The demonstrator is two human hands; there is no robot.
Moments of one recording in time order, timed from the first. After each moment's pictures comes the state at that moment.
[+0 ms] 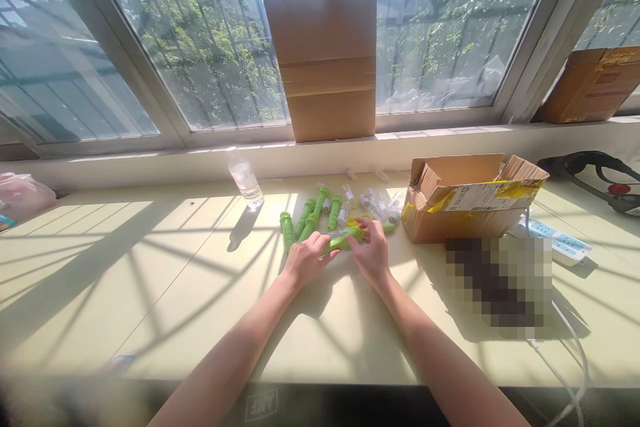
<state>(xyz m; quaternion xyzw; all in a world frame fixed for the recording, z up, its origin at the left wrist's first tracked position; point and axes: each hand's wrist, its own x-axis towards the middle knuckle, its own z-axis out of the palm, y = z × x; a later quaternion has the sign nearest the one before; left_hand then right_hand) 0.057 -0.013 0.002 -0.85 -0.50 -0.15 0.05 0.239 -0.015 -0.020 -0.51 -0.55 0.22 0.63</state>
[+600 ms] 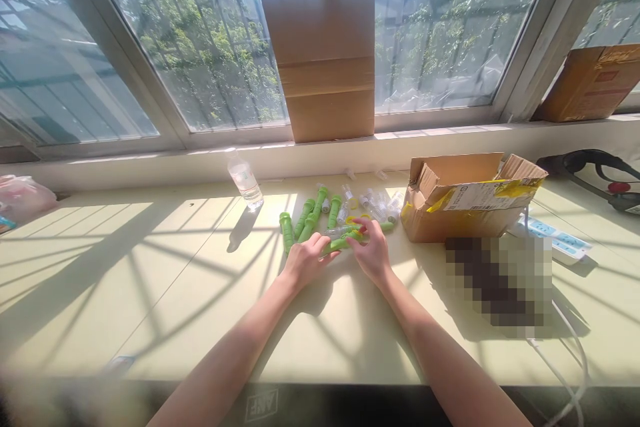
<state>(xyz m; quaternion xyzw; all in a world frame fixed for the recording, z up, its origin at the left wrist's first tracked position) 0.055 -0.012 -0.003 -0.86 -0.48 -0.16 0.07 0.246 -0.014 -0.016 -0.52 -0.56 0.26 0.59</state>
